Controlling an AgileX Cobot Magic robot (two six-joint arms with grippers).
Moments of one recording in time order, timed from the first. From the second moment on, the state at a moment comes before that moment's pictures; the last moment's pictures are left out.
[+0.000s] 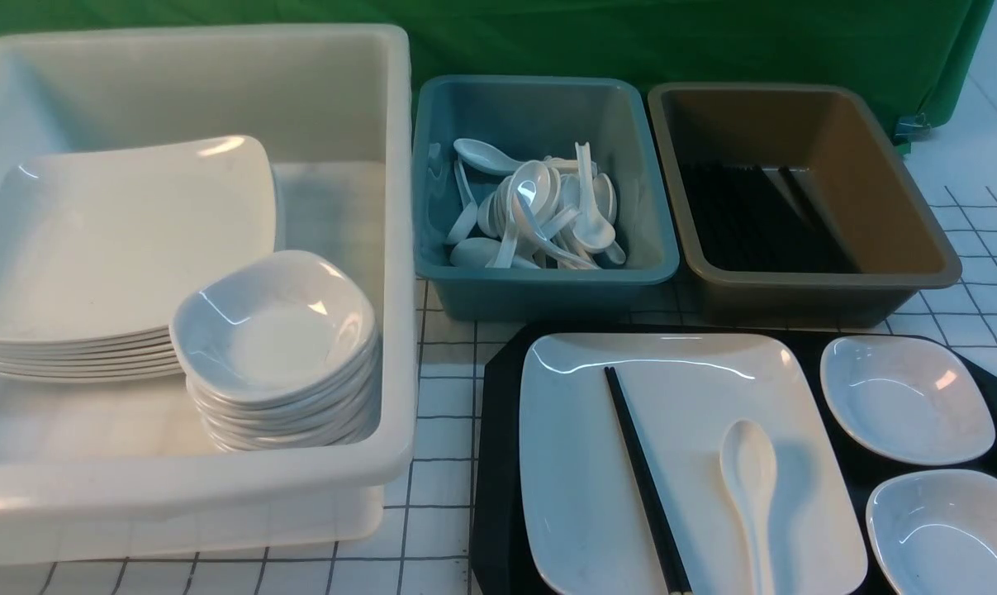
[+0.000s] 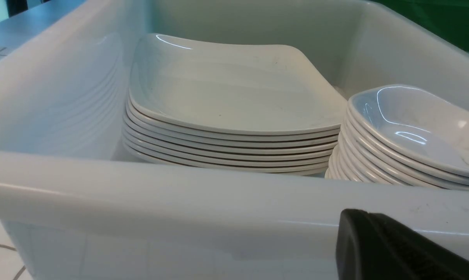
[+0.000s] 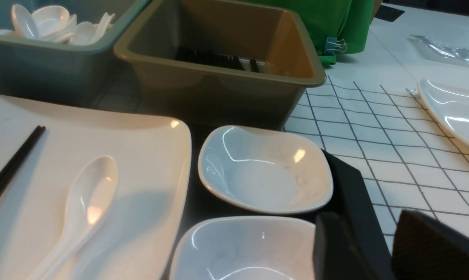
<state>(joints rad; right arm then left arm) 0.02 0.00 0.01 0.01 0.25 -0.16 0.06 0.00 0.01 -0.01 0.23 -0.14</state>
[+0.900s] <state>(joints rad) 0.02 0.00 0.01 0.02 0.22 -0.15 0.06 0.00 0.01 -0.01 0.23 -0.14</state>
